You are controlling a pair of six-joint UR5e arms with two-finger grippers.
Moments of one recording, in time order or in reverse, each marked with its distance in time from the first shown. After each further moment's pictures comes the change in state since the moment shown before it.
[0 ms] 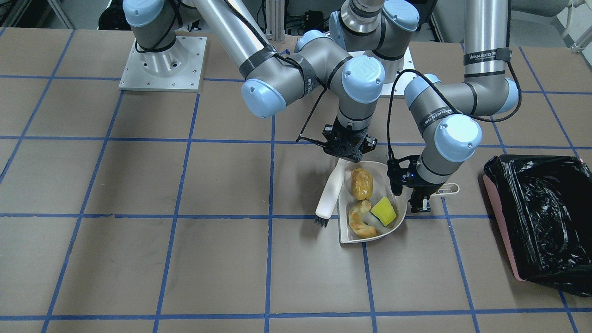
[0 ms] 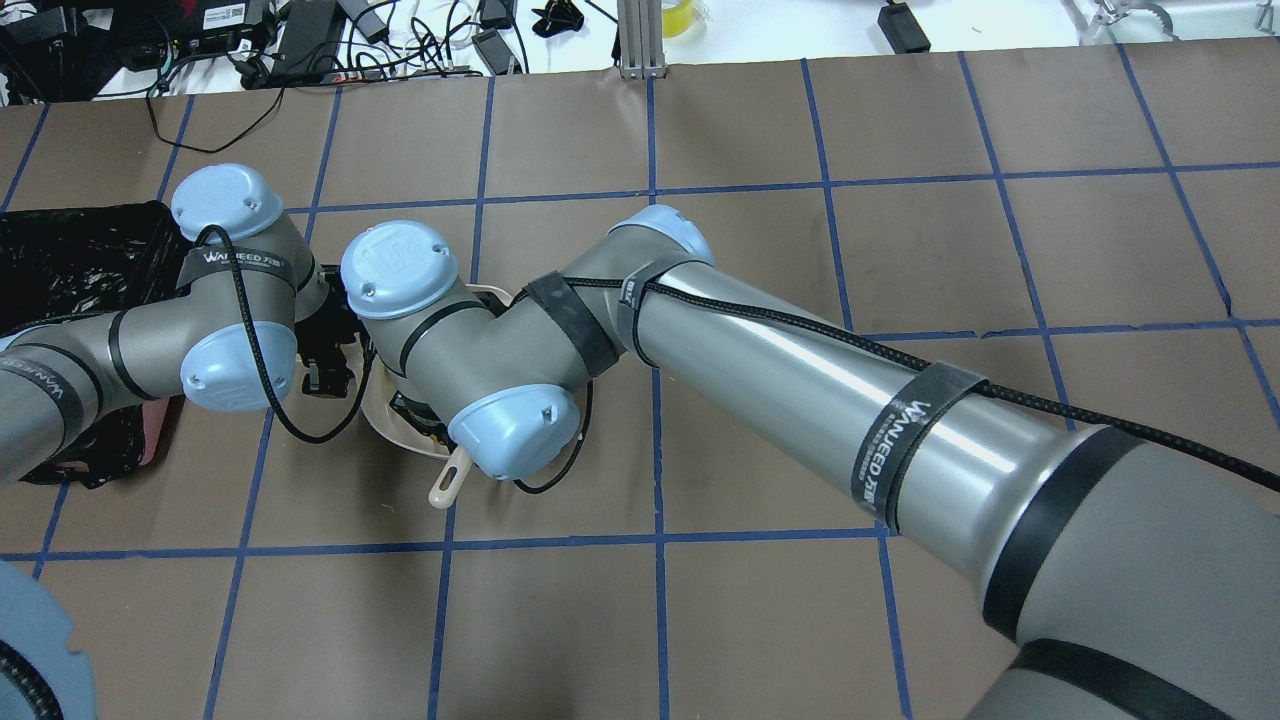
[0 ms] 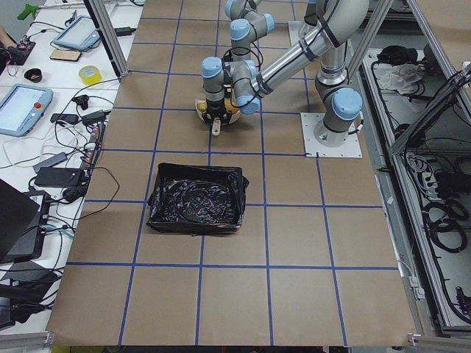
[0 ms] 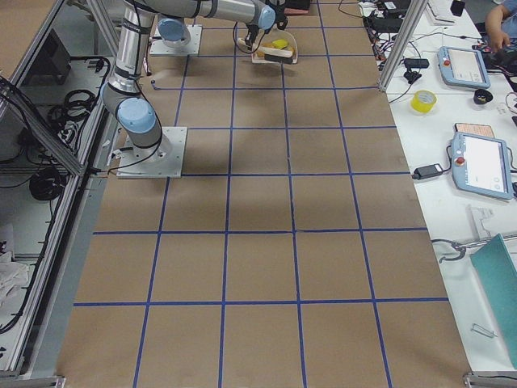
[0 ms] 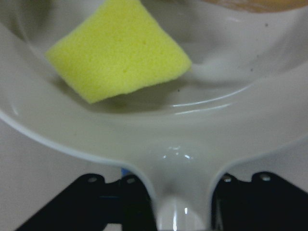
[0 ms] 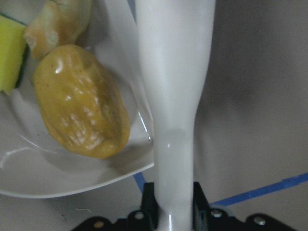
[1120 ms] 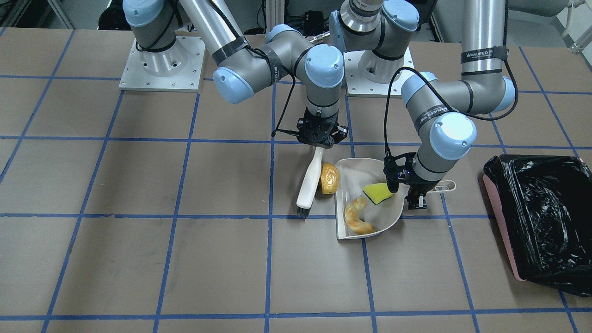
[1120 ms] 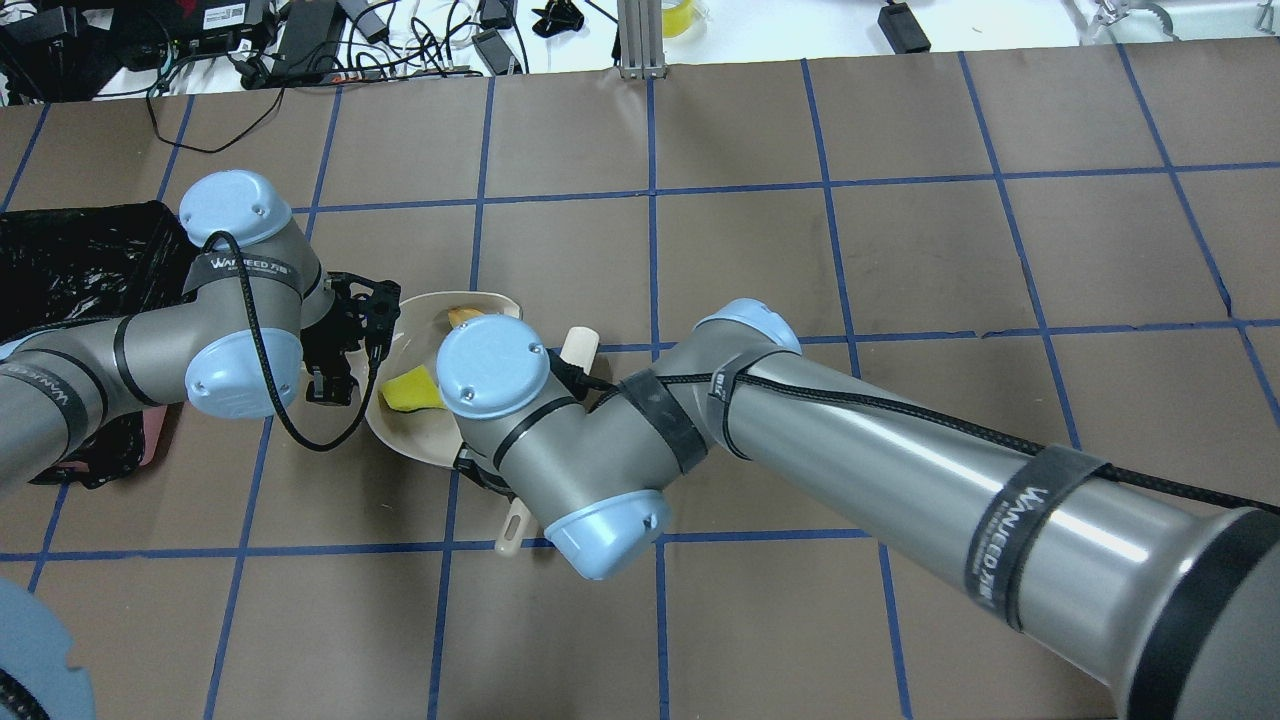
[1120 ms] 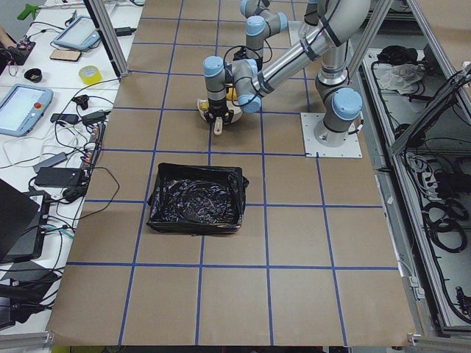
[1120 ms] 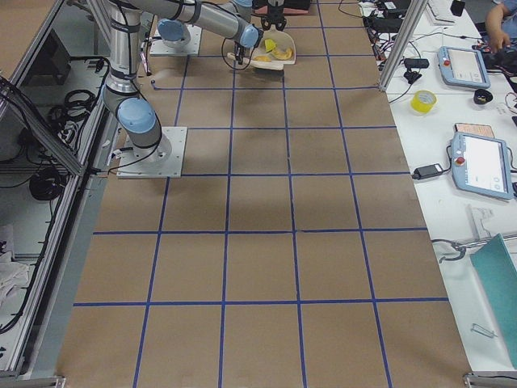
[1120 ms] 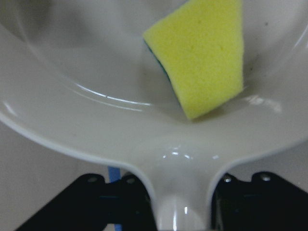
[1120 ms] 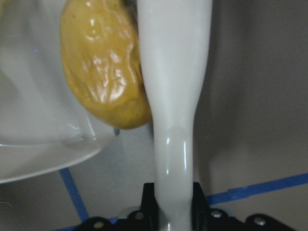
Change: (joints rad) left arm -0.013 0.010 -0.017 -0.008 0.018 -0.007; right arm 0.003 -0.083 0.277 -0.277 -0.010 -0.039
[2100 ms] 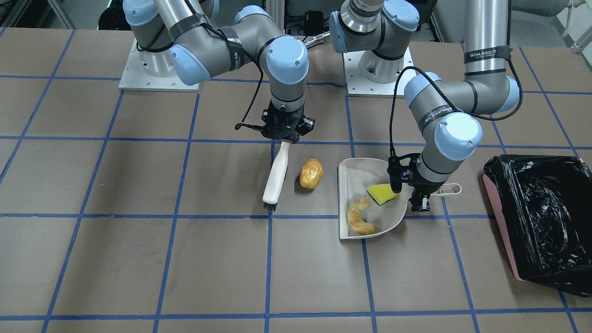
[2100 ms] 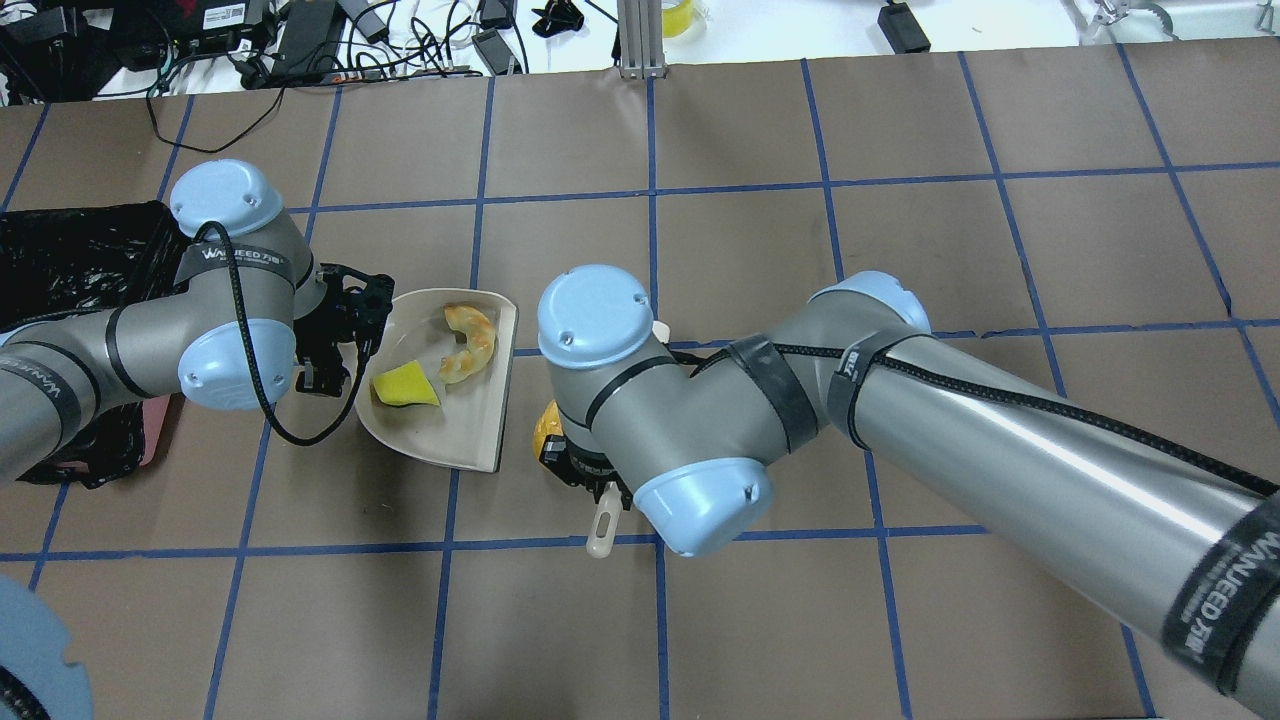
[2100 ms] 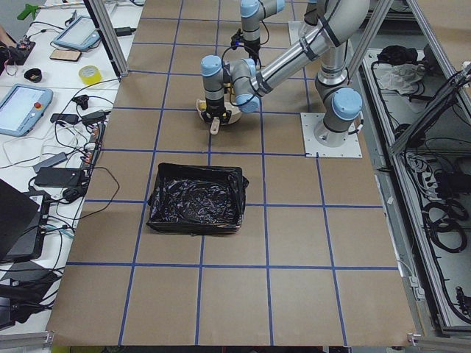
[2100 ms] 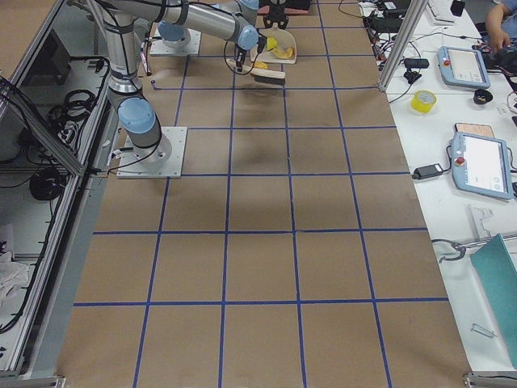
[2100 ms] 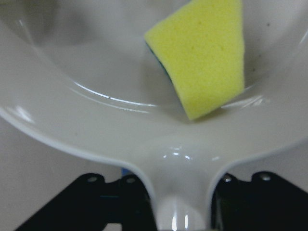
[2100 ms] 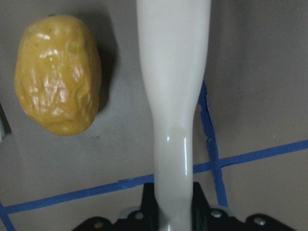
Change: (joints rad) left arm 0.010 0.004 0.011 -0.002 0.005 0.053; right arm -0.111 -0.183 0.151 0.162 -0.017 -0.188
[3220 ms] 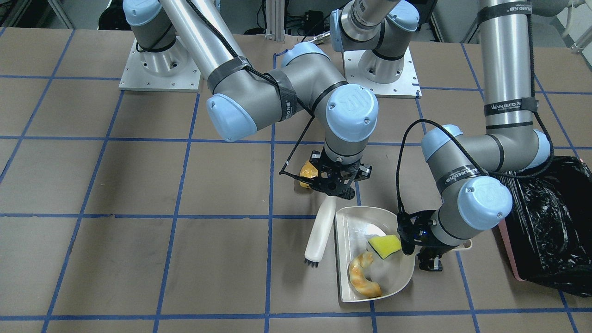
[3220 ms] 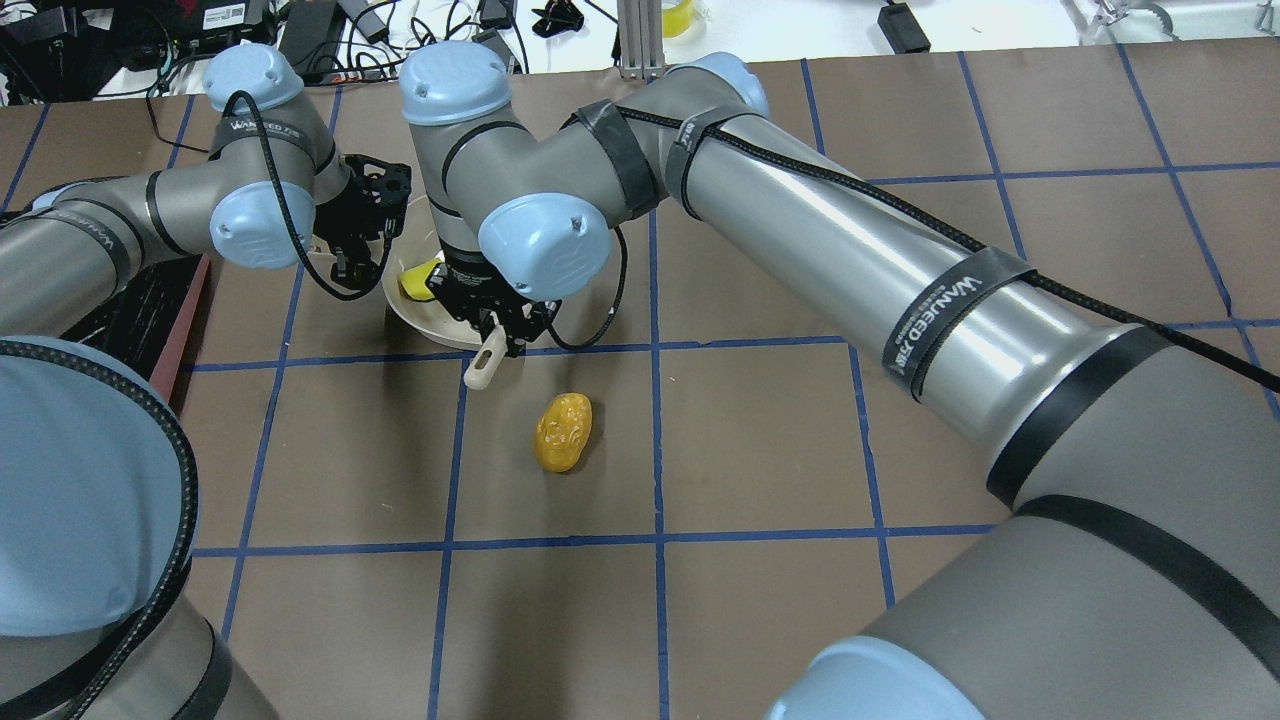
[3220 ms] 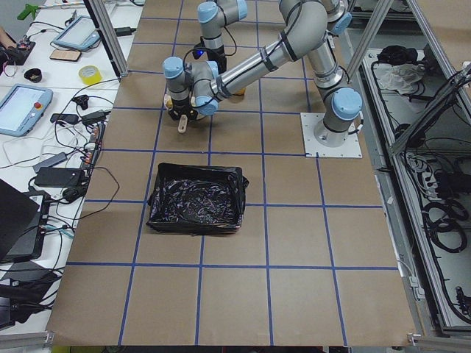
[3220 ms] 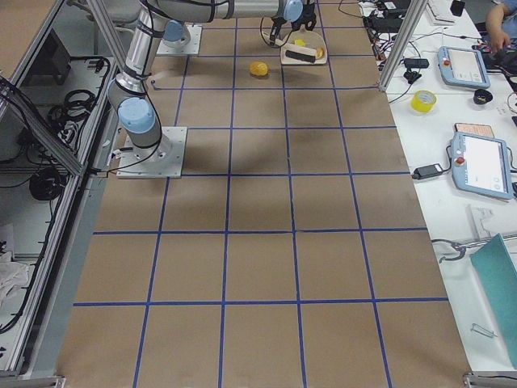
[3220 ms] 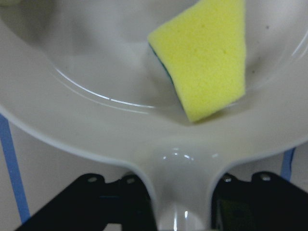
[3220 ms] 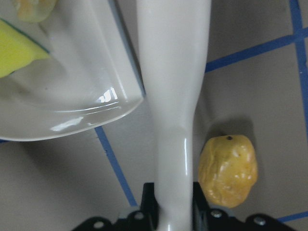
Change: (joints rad) left arm -0.031 -0.246 0.392 -0.130 -0.053 -0.061; right arm -0.039 0.324 -0.660 0.340 0.050 0.040
